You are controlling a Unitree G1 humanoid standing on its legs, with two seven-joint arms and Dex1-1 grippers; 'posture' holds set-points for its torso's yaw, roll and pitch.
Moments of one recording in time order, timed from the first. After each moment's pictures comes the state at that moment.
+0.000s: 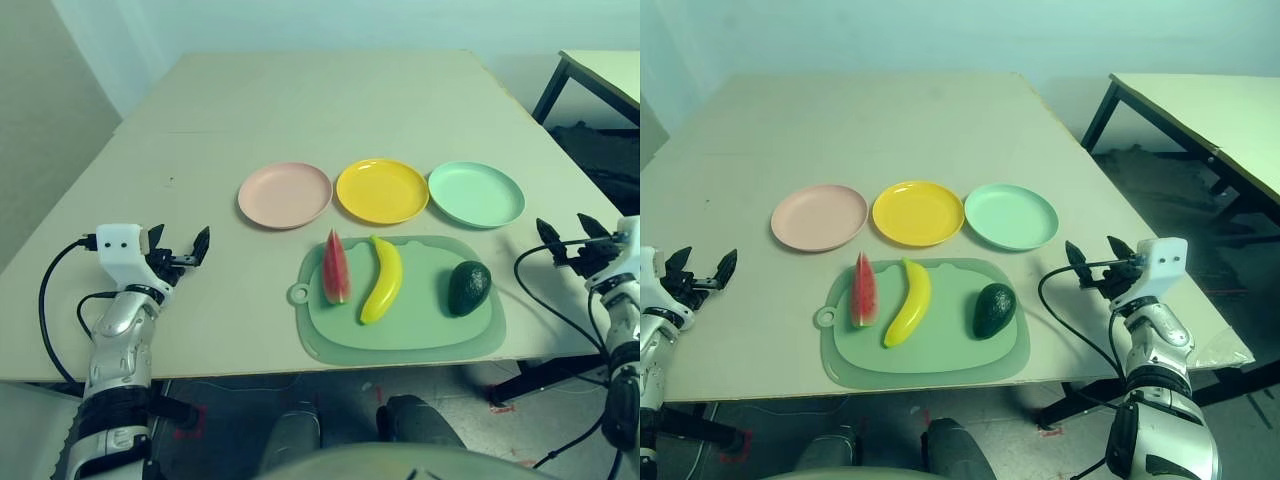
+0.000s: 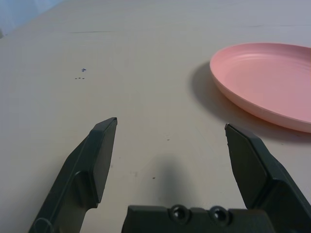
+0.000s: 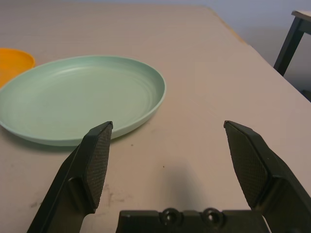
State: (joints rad) left arm -0.10 0.48 0.37 0.34 -0.29 -0.07 -0.41; right arm -0.45 -0.61 -0.43 1.10 0.32 -0.46 0.79
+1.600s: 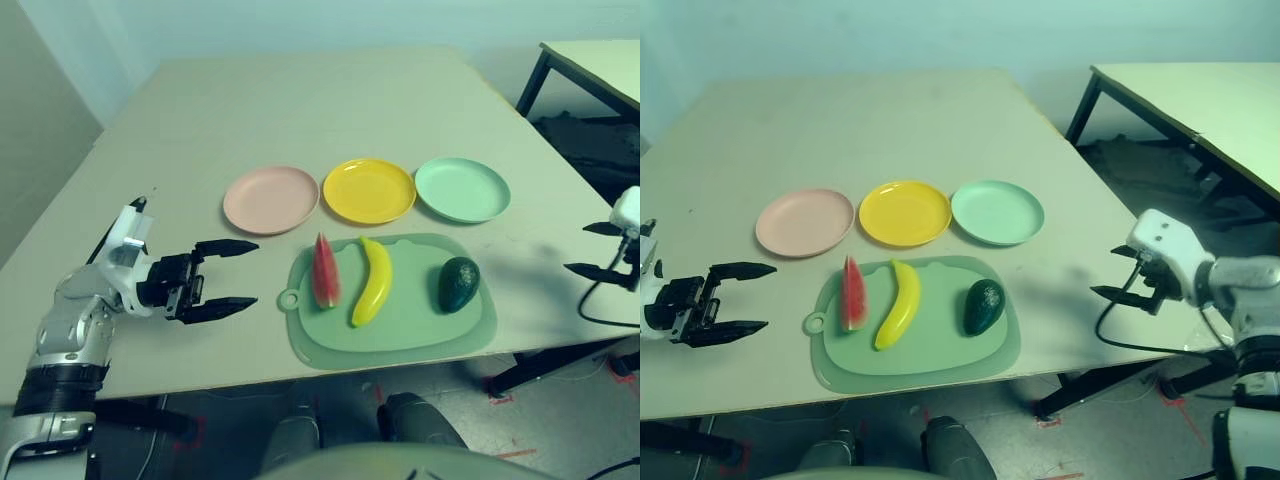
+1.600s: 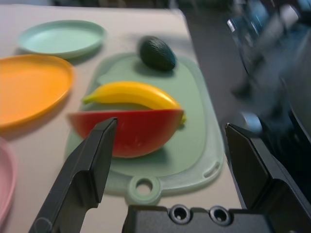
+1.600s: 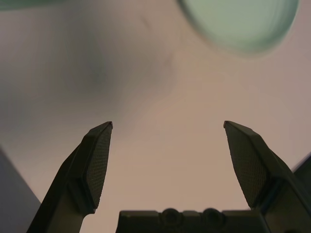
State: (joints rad) left arm -0.15 0.92 0.09 0.12 -0.66 0.01 -1.61; right arm -0.72 -1.11 0.13 0.61 -0.09 -0.31 1.47
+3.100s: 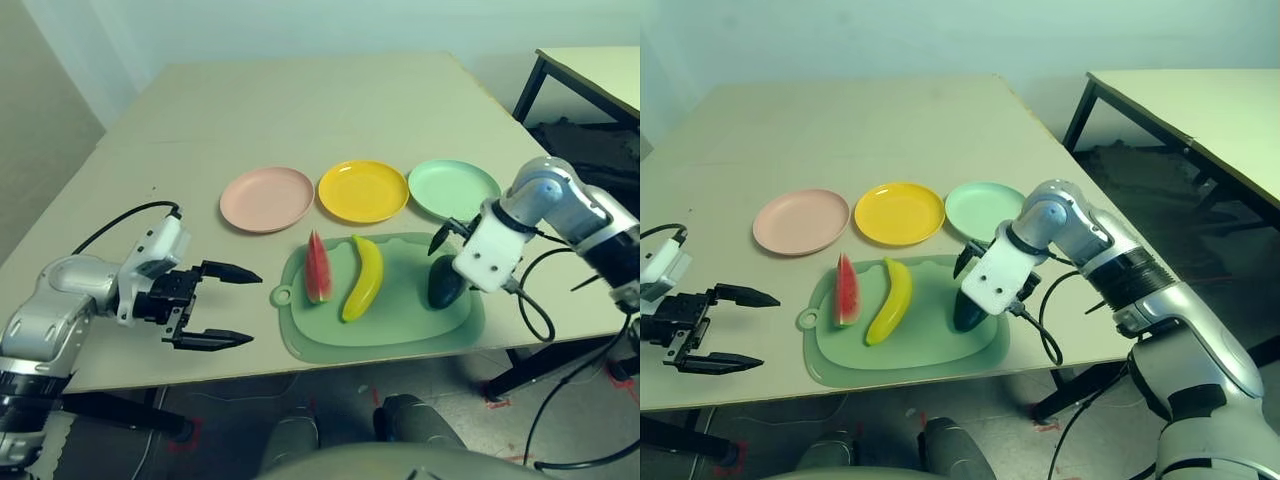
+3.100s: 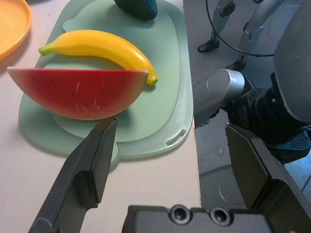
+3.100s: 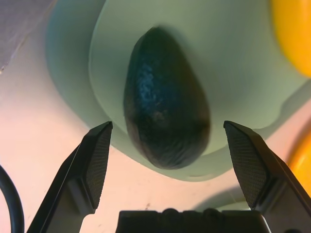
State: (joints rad) left arm -0.05 1.00 0.11 -0.08 -0.56 0.23 -1.55; right arm -0.89 -0.80 0.65 0.41 -0.19 -0.61 1.61
